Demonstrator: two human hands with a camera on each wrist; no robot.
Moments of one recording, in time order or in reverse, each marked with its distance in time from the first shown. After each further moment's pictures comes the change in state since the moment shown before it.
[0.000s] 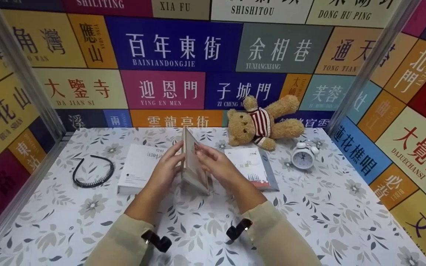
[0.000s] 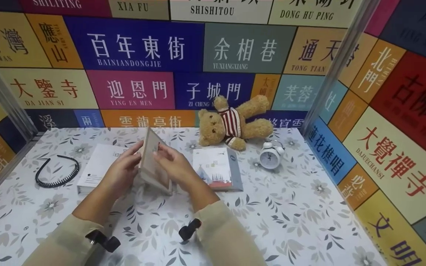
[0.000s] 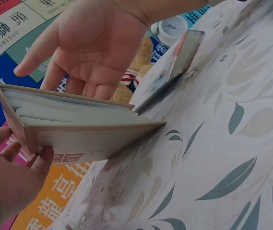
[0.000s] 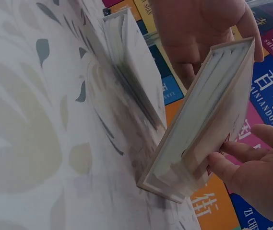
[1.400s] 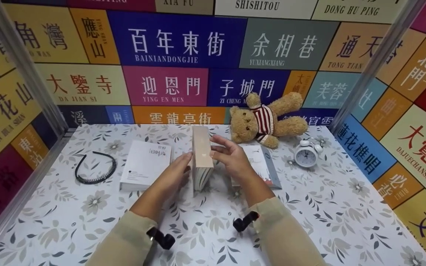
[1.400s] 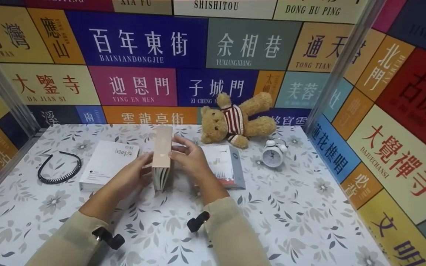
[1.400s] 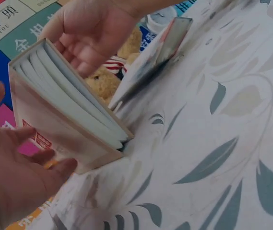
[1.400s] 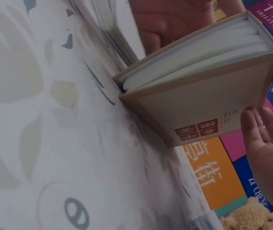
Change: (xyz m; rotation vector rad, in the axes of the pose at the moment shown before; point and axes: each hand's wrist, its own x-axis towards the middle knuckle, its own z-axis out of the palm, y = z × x) left_hand 0.006 -0.021 0.004 0.185 -0.093 -0.167; right_hand 0.010 0.011 -0.032 0.123 0.124 -0.123
